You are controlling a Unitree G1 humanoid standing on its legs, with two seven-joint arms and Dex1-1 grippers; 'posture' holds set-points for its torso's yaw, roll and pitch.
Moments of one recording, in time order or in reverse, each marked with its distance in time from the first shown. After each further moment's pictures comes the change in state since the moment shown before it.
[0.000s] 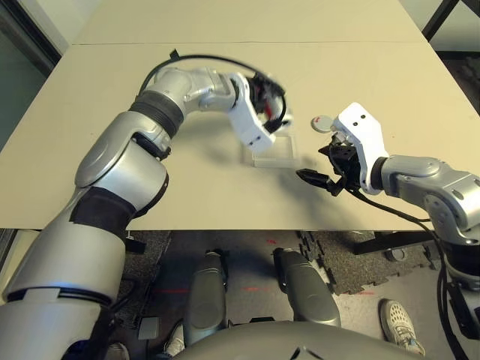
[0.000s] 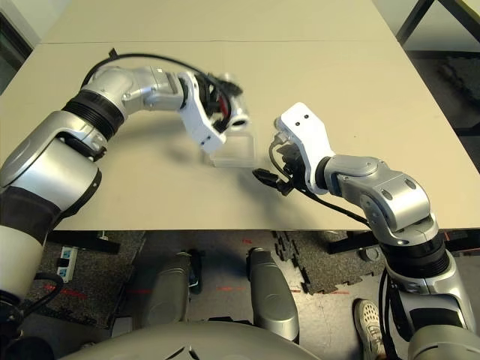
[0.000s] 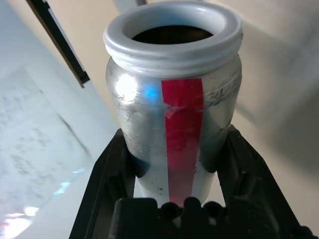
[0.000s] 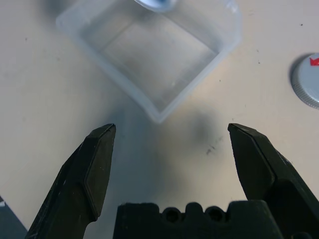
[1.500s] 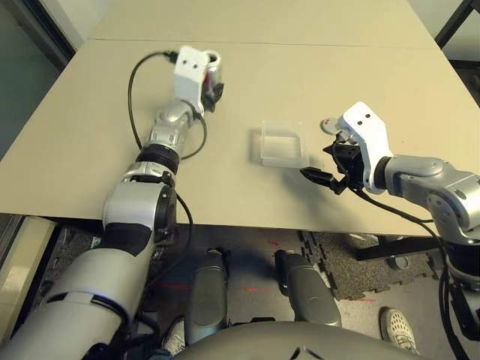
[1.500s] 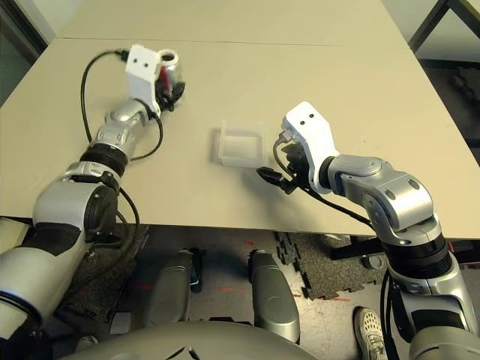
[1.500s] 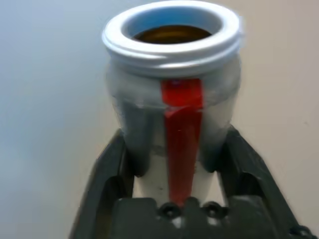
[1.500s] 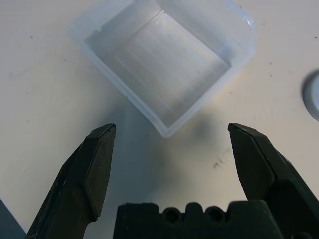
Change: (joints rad) left arm 0.112 0.011 0.477 -0.059 -0.487 0.270 -0.192; right arm 0.008 -0.027 -0.009 0.012 -0.004 -0.003 0.016
